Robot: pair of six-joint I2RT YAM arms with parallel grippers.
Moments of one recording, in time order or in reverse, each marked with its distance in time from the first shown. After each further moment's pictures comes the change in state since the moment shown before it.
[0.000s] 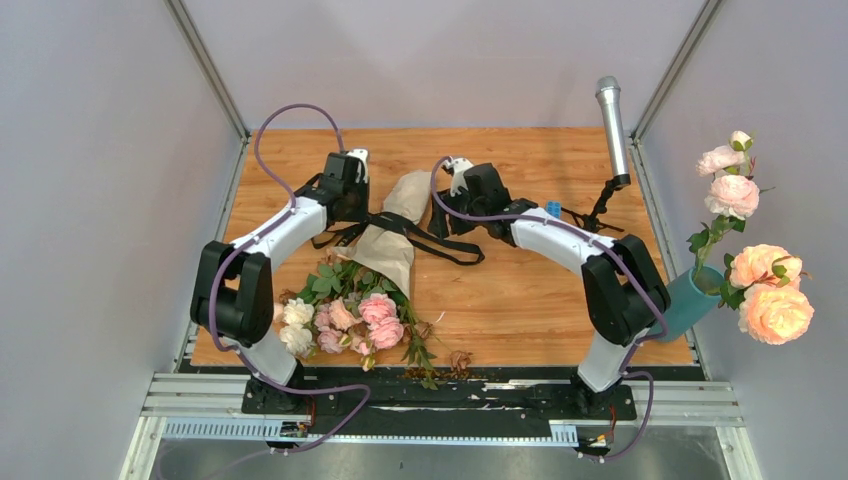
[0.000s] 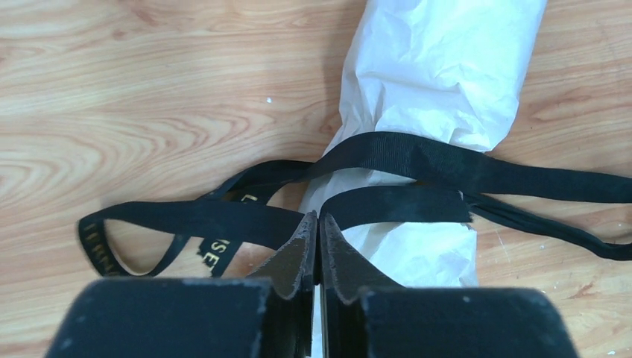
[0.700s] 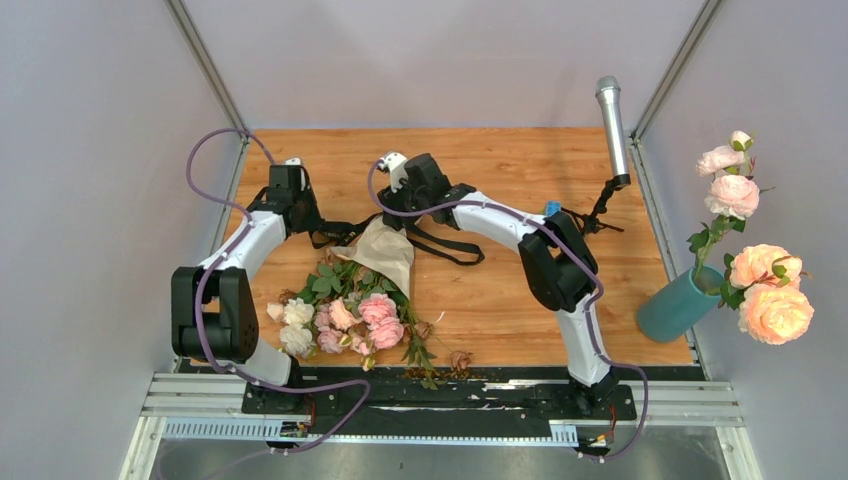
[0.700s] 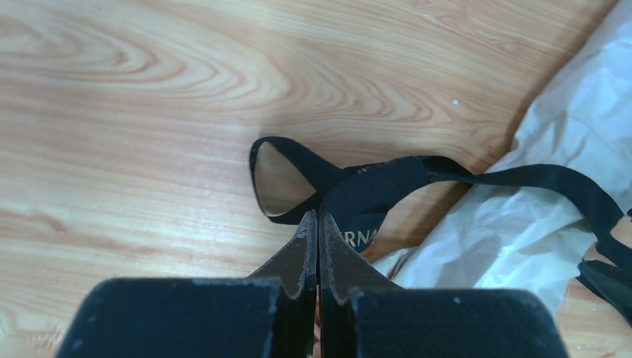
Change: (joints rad) left arm 0.268 -0.150 -0.152 0.002 -0.007 -0.107; right arm 0.128 0.407 0.487 -0.045 -0.024 -0.216
